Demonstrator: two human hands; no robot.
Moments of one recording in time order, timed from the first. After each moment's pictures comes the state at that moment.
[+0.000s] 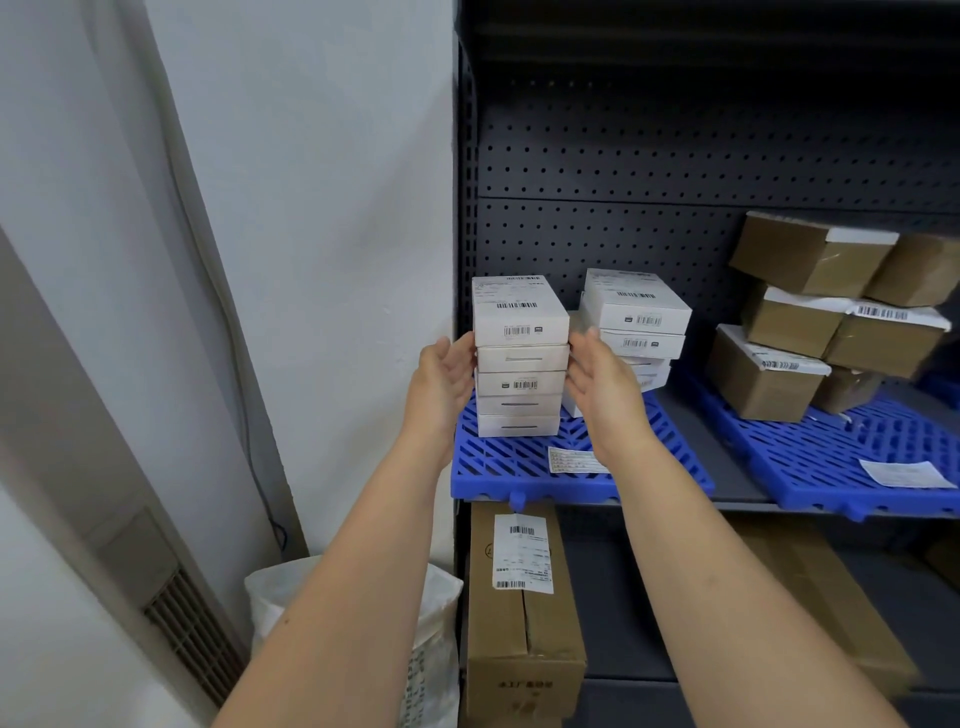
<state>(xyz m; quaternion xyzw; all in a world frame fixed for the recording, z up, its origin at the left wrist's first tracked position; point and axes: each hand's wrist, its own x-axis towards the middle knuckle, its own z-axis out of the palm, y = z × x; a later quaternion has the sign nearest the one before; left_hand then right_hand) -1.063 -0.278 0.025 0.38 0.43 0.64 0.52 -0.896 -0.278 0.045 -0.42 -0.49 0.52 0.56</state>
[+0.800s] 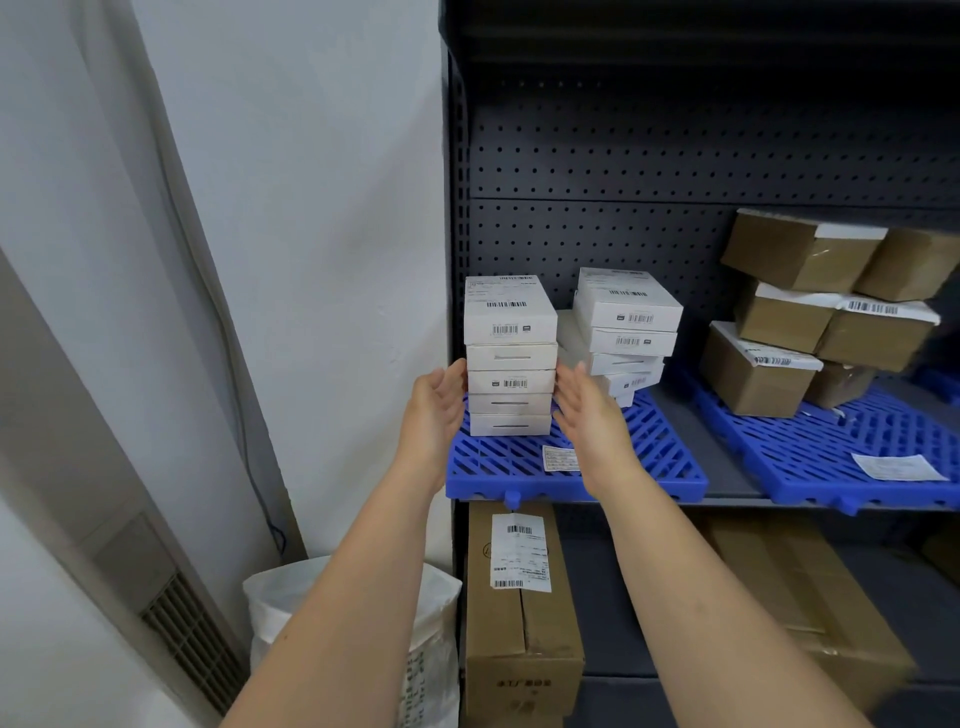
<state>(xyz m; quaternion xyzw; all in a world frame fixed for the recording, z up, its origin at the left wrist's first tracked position) -1.061 -0.288 0.002 0.37 0.42 0.62 0.55 -0.894 -0.285 0.011 -0.43 -0.50 0.53 0.53</state>
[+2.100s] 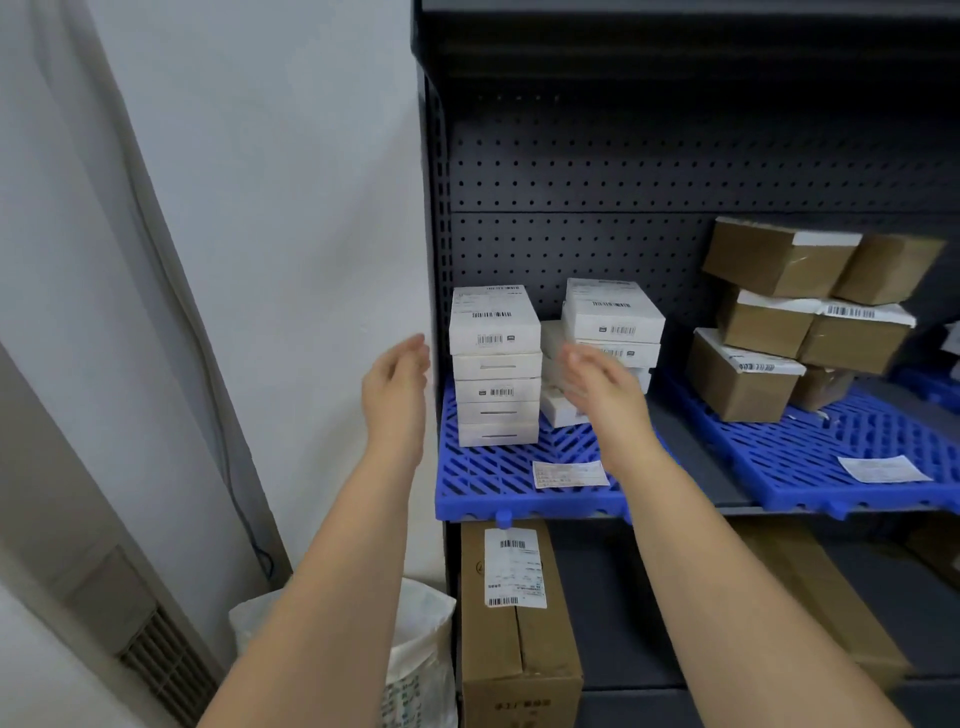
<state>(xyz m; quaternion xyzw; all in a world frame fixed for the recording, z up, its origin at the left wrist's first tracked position) -1.069 -0.278 0.045 0.36 0.48 0.71 0.36 -0.870 -0.262 0.036 -0.46 -0.51 0.44 0.58</state>
